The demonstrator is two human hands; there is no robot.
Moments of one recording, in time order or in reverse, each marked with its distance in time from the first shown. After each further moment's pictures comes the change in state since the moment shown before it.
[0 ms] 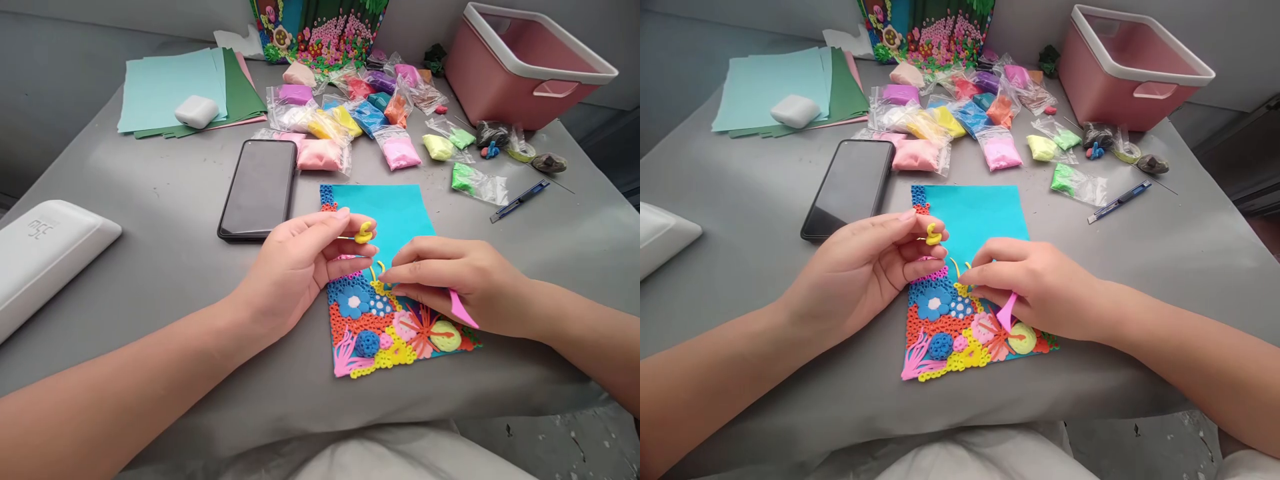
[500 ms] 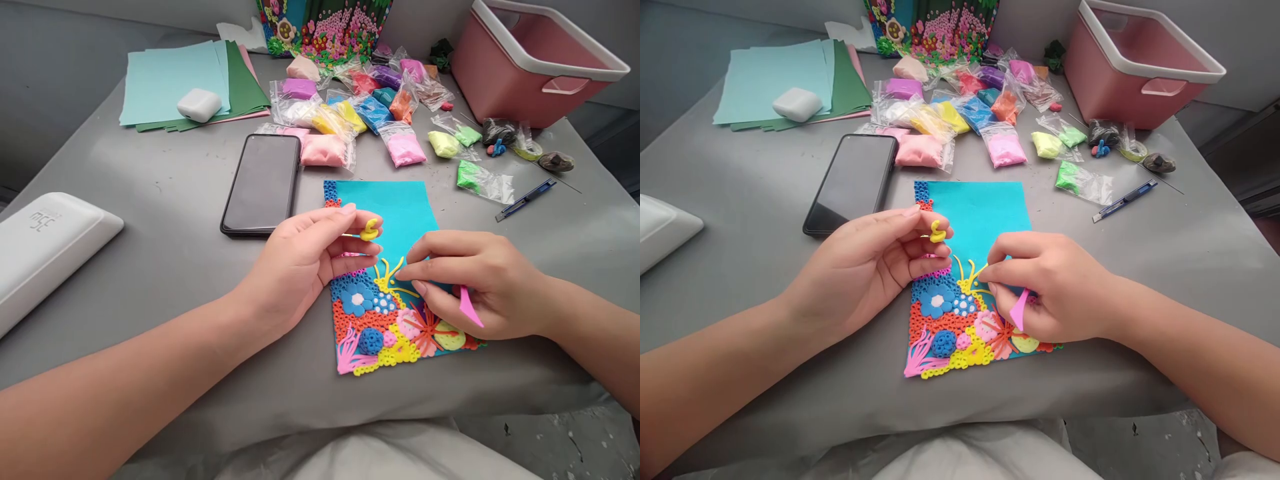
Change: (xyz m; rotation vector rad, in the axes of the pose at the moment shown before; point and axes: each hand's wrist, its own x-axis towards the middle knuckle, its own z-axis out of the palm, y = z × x) left_hand -0.001 0.000 -0.001 0.018 -0.001 0.000; right_hand -0.003 0.000 -0.008 -0.090 0.010 0.008
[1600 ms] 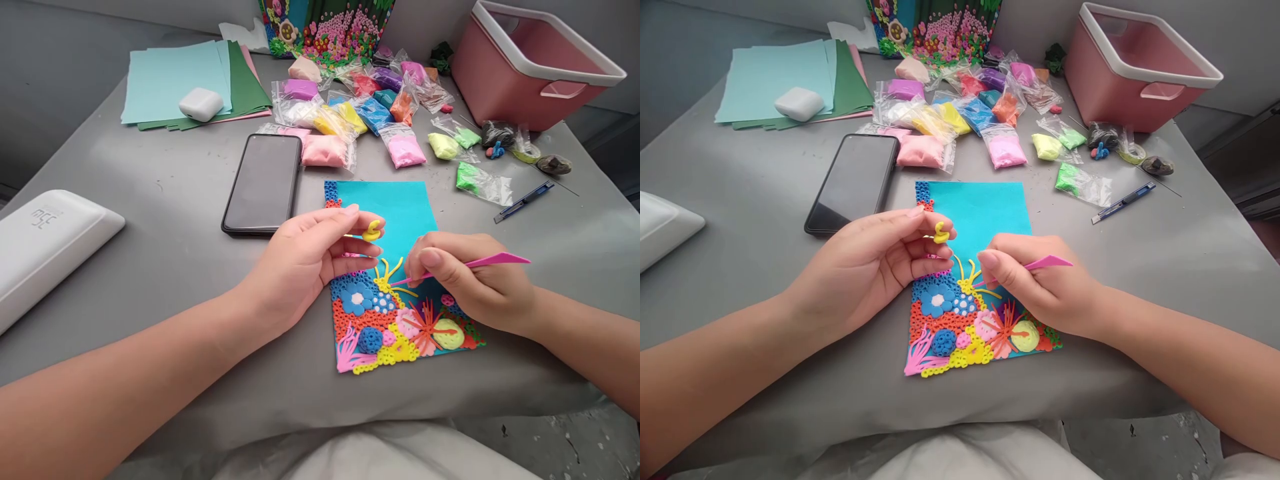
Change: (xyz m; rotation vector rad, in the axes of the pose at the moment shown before) left_hand 0.000 0.002 0.002 0.026 0.032 -0.021; right_hand 0.007 -0.010 0.005 0.325 0.041 0.302
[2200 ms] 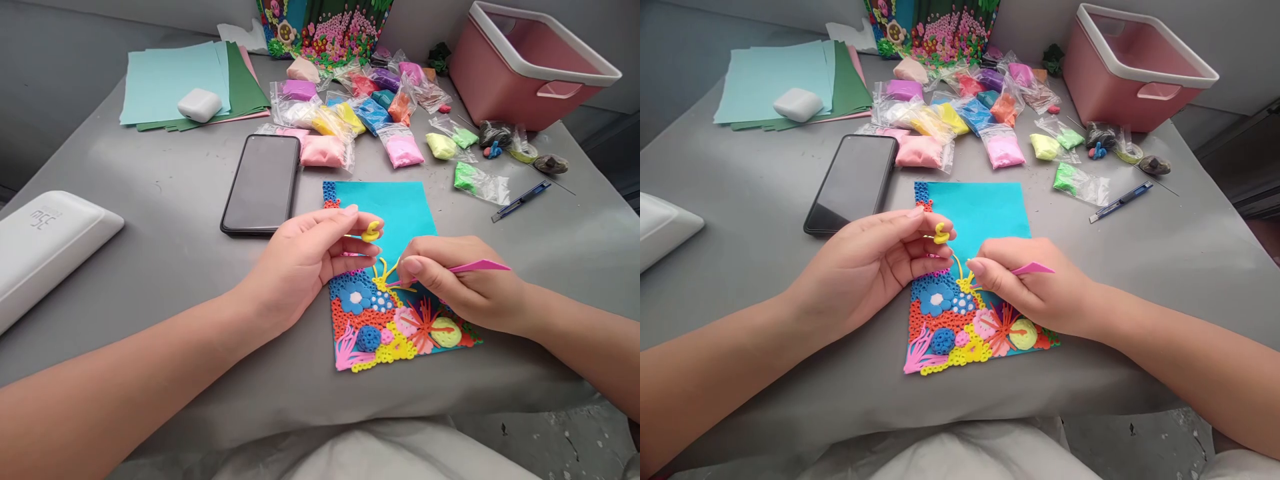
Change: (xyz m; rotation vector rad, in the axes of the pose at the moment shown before) left_hand 0.000 0.000 0.001 0.017 0.002 0.005; right_hand 0.002 -0.002 0.000 -0.063 -0.058 0.022
